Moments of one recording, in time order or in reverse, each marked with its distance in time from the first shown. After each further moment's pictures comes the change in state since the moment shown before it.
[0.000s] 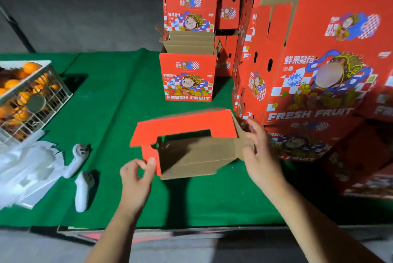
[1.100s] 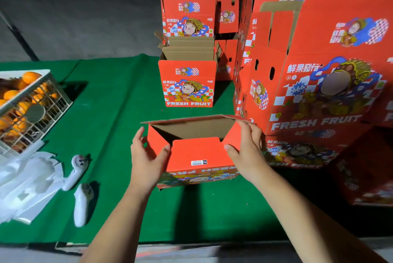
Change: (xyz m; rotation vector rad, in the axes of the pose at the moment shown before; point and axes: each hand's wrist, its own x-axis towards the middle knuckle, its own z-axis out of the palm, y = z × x) left_hand 0.058 0.053 0.029 -0.131 -0.082 0.085; right_hand 0.048 -0.007 0.027 -0.219 -0.104 0.073
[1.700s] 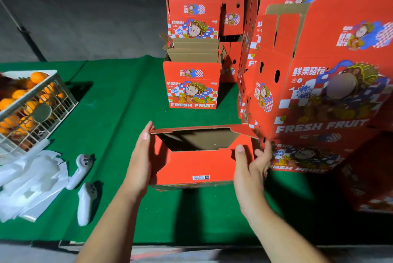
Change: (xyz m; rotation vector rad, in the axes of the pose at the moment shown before) left_hand -0.005 0.031 -0.017 -0.417 -0.120 -0.108; right_hand -0.046 -0.025 0.026 0.588 0.344 0.312
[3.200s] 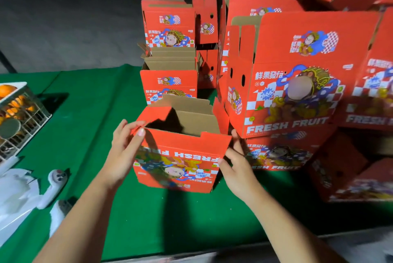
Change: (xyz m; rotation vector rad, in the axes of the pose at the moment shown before) left_hand 0.022 0.026 0.013 0.482 -0.122 0.253; right_hand 0.040 0.005 -0.050 -0.326 -0.479 -0.324
